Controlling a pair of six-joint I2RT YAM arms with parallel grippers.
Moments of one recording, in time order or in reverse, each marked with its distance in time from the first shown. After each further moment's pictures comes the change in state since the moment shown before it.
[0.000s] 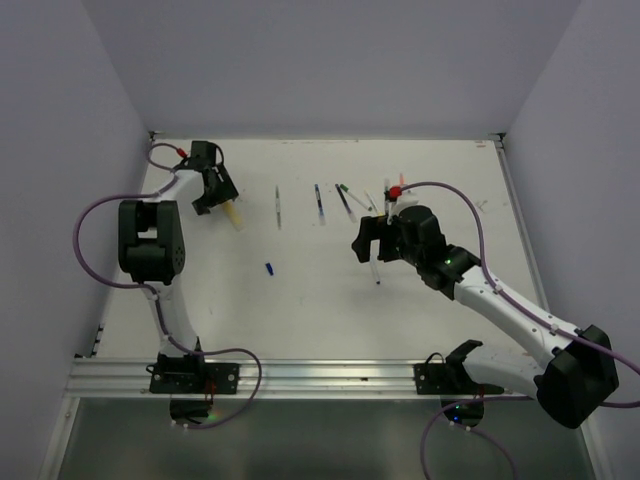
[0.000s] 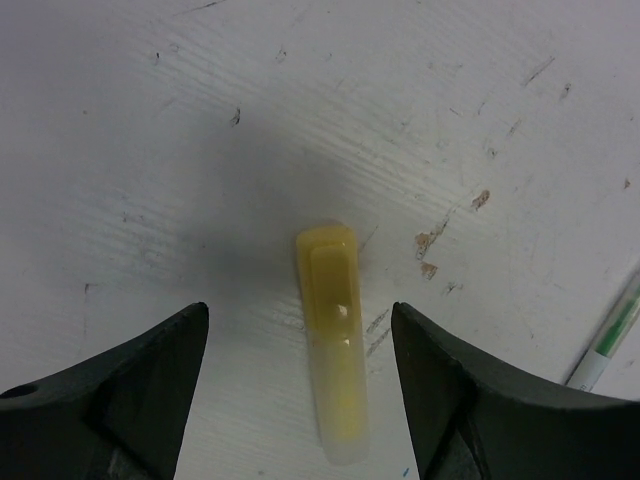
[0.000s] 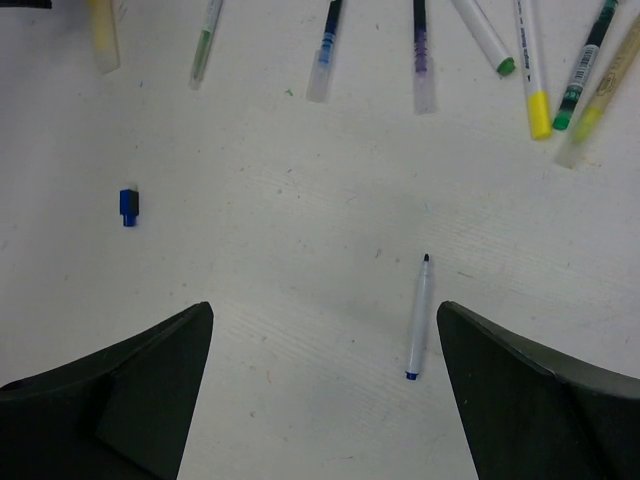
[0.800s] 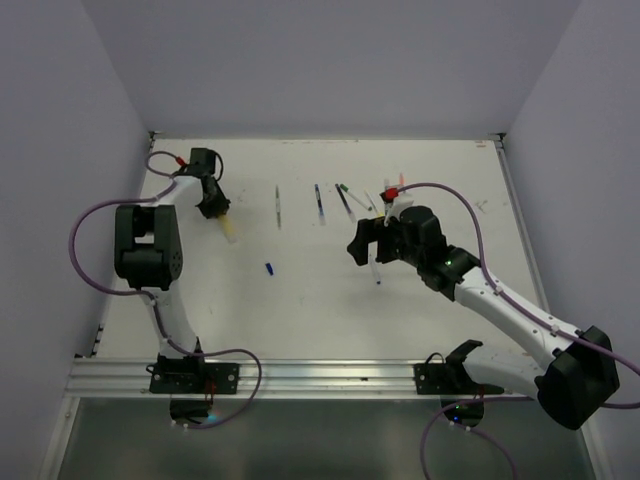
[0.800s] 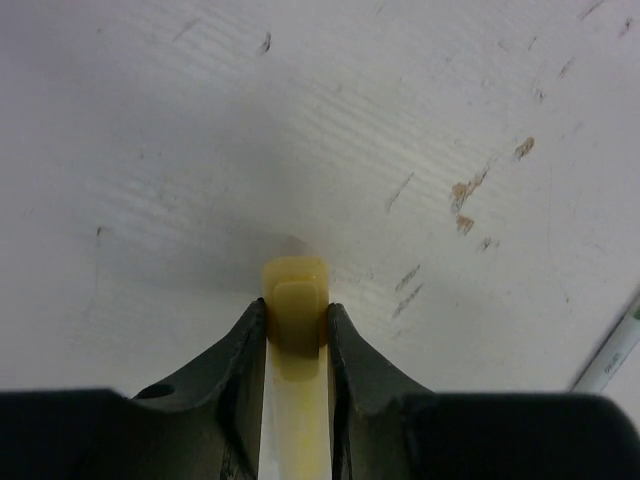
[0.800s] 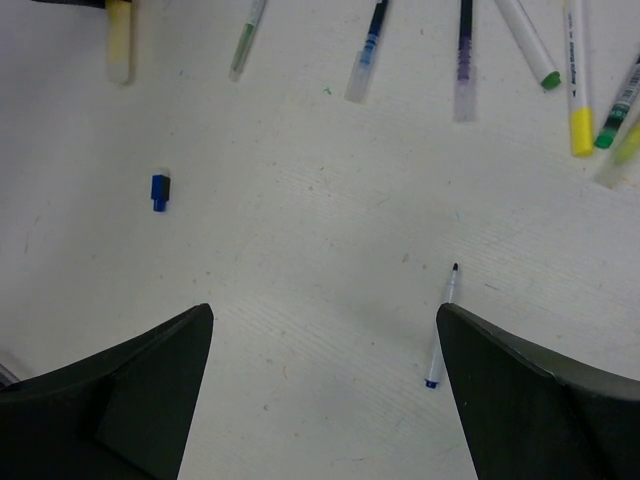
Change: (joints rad) left arm -0.001 0.002 -0.042 -0.008 0.000 -0.016; right arm 0.001 -0.006 -0.008 0.021 -0.072 -0.030
